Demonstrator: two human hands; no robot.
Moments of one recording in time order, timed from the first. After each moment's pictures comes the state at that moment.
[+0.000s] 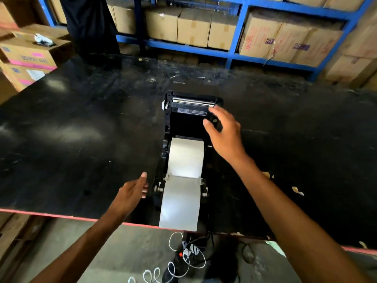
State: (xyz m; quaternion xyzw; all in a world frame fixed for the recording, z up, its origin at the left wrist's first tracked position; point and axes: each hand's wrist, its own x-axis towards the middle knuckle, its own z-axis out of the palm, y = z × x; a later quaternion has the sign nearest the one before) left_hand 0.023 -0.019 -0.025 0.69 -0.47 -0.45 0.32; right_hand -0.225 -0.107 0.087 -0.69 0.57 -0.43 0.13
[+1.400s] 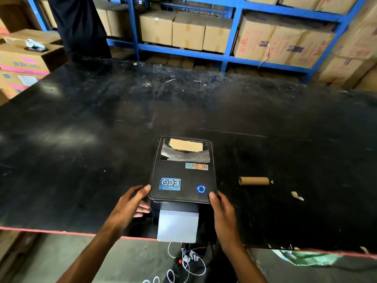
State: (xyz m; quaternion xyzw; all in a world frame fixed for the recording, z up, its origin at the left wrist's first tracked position) left_hand 0.020 -0.019 -0.014 0.65 -0.40 -0.56 0.33; right_hand -0.220 0.018 -0.022 -0.40 0.61 -0.50 0.46
